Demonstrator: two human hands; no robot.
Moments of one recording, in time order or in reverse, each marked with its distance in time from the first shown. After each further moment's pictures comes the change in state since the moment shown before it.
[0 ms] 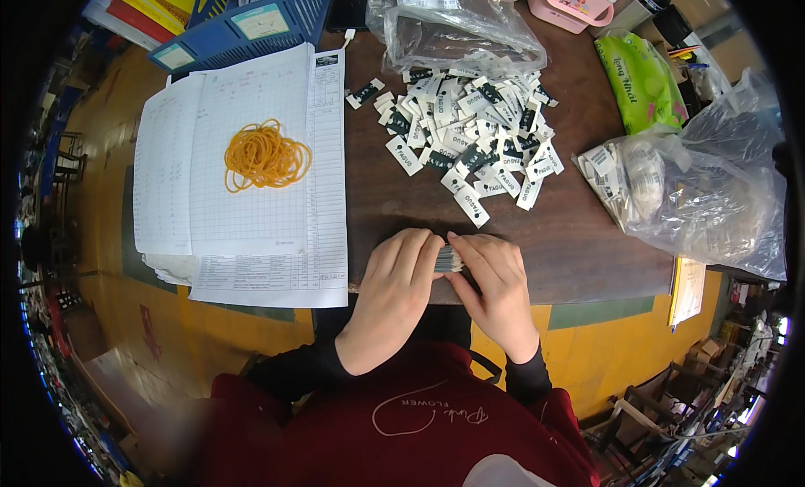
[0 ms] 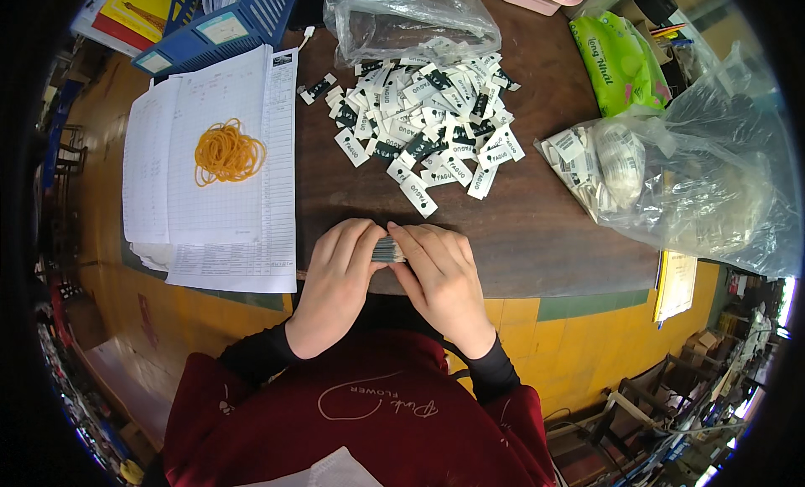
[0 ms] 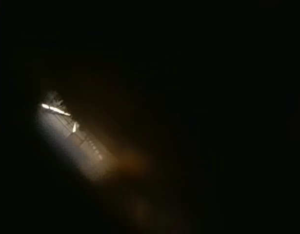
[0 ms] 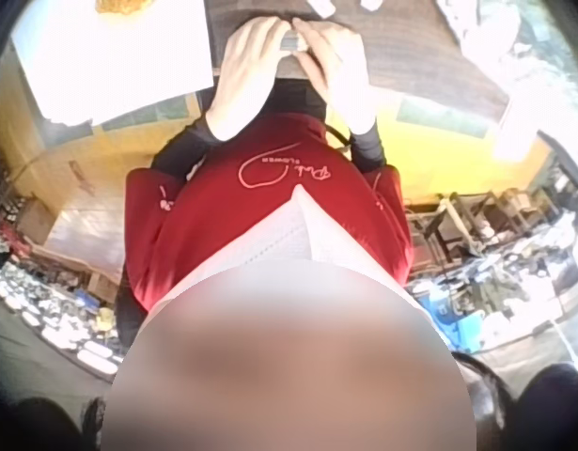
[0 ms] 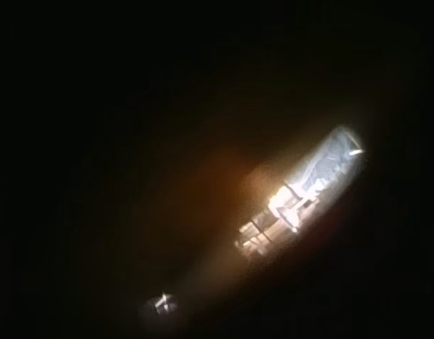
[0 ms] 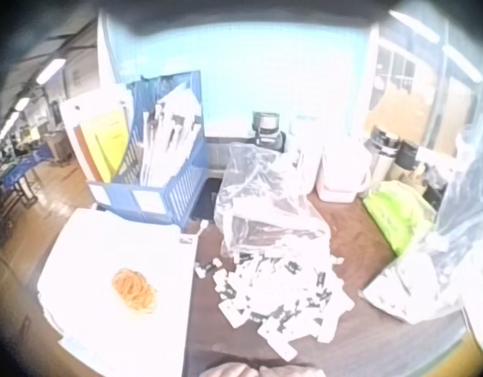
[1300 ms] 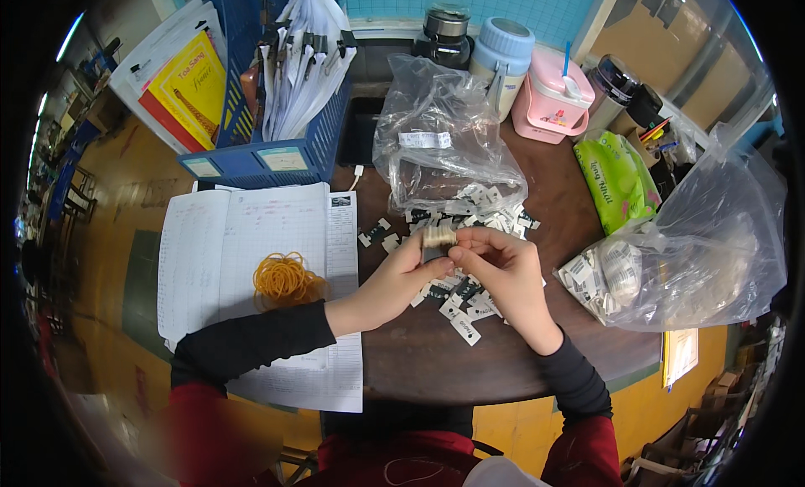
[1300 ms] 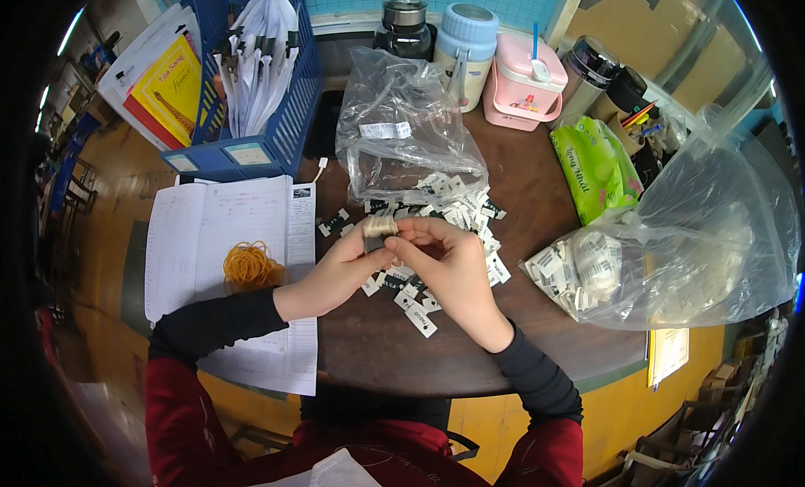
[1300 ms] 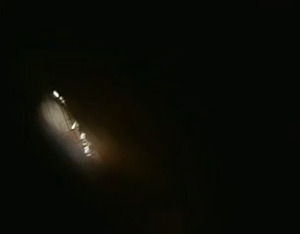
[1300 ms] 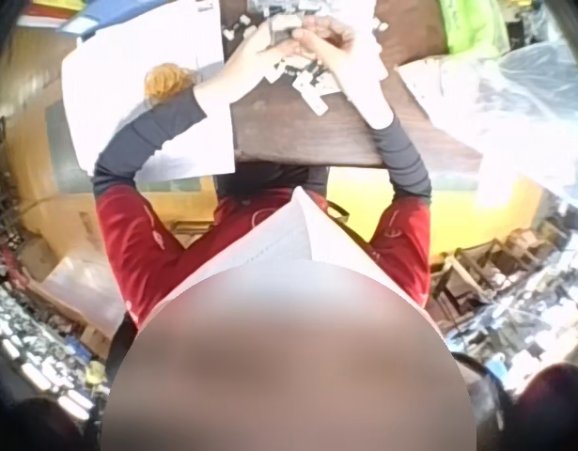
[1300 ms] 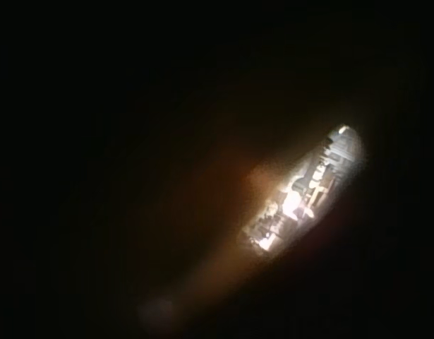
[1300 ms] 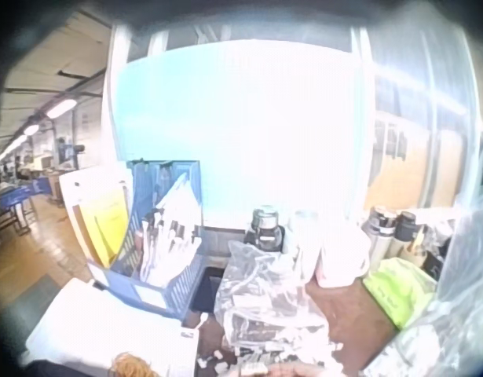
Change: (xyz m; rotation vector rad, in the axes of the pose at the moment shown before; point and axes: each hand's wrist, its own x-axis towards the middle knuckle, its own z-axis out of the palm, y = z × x) left_hand 0.140 -0.087 -0.010 -1.310 -0.263 -0.184; right_hand 0.150 0.026 -0.033 0.809 0.053 0.368
